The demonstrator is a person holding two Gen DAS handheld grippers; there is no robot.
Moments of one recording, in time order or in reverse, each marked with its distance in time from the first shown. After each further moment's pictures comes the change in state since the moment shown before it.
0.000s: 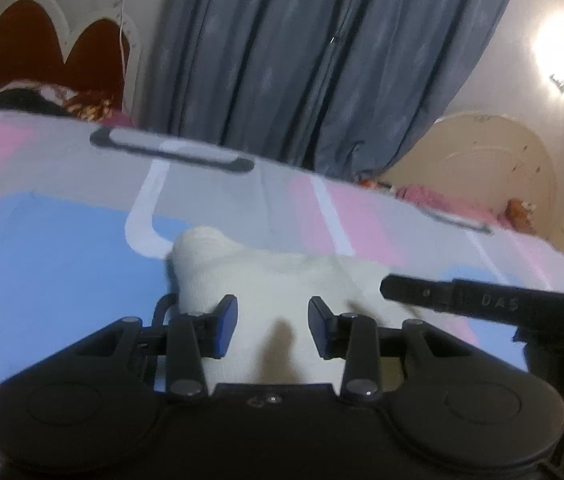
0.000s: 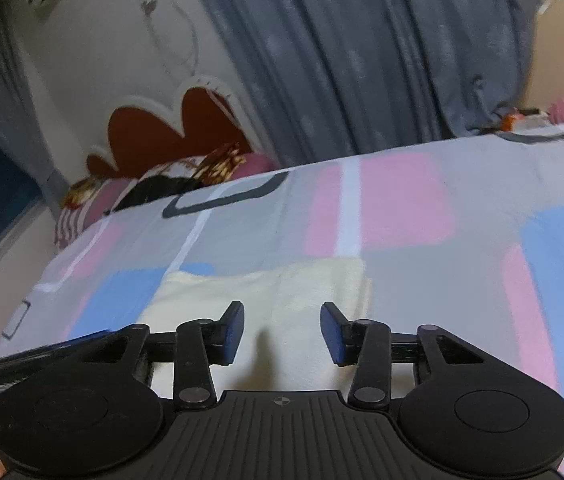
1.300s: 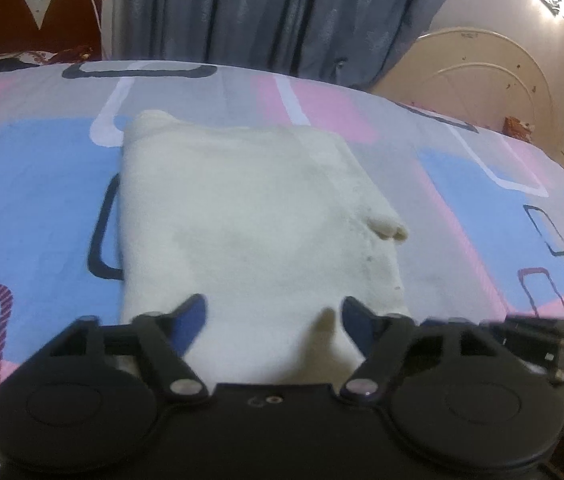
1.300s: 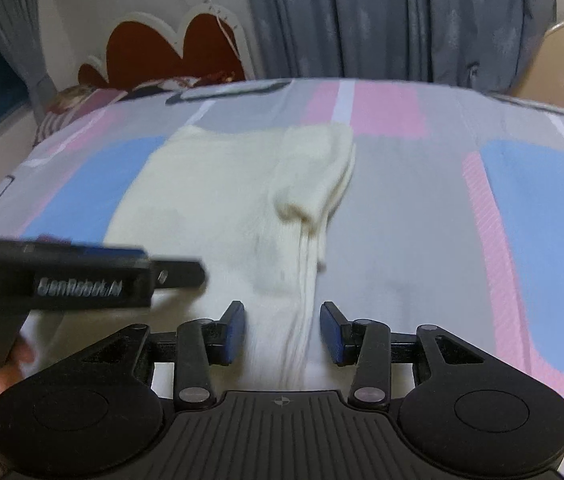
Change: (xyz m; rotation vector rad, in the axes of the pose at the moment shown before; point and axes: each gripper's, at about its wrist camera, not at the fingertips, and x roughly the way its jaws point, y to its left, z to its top) left arm -0.020 -0.049 -0.064 0.102 0.199 0.009; right arm -0.052 0.027 -0.115 -0.151 0.175 -0.127
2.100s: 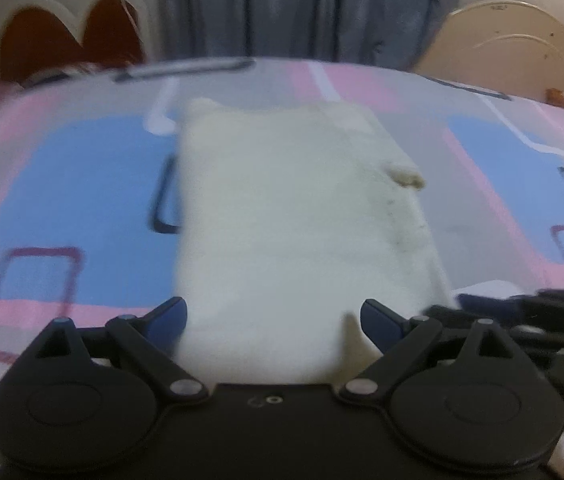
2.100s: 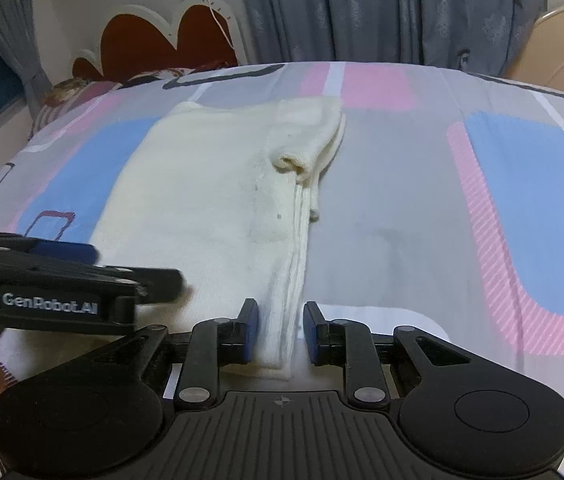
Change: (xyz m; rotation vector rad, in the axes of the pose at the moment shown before) left arm -0.037 -0.022 -0.035 0.058 0.011 0.237; right arm -0.014 0.002 -0.026 0.014 0.003 -0.026
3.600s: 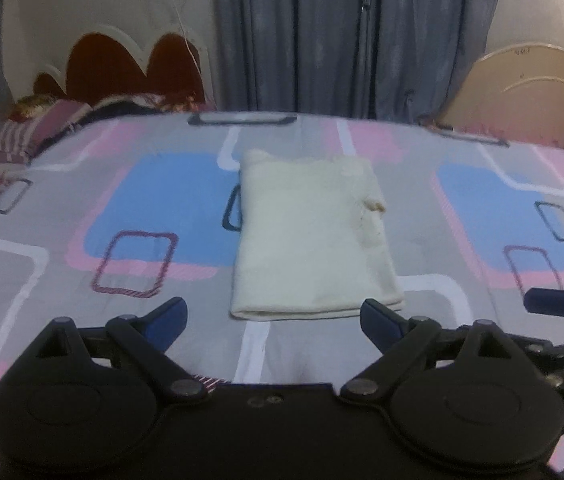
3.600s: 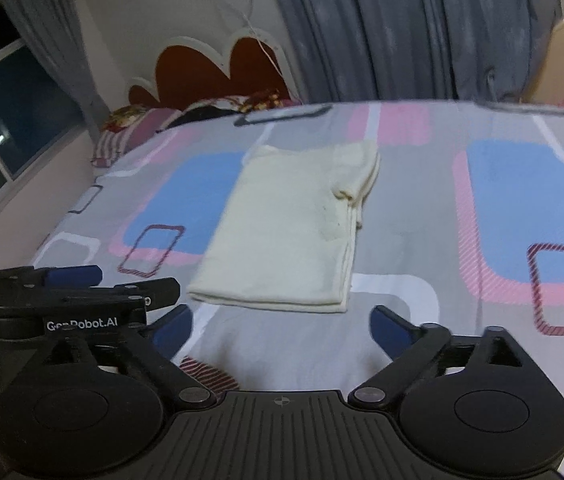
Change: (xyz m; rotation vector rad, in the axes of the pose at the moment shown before) left arm -0.164 -0.027 -0.031 -0.097 -0.107 0.121; right arm -0.162 0.028 -0.014 -0.006 -0.072 0.152
